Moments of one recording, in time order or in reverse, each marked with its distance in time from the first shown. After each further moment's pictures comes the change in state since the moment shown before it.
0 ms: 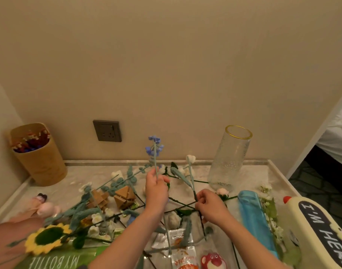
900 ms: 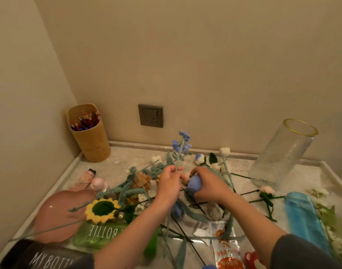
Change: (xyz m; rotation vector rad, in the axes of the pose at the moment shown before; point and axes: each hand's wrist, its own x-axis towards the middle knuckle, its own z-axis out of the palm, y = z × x) left_hand 0.007 0.008 -0.093 0.082 -0.080 -0.103; right_hand 0.046 -0.080 0.077 -0.434 -0.197 -0.411
